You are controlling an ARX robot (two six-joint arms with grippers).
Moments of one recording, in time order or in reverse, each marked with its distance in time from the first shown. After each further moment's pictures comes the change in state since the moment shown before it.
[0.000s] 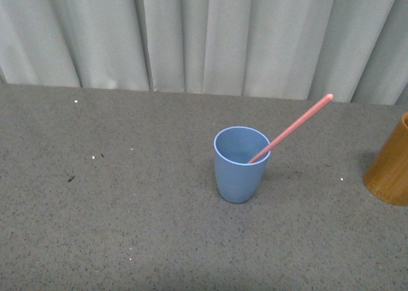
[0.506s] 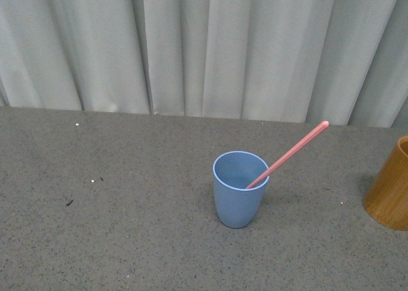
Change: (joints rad) left arm 0.000 0.000 0.000 0.000 0.000 0.000; right arm -0.063 -0.048 0.008 -0.183 -0.196 -0.011
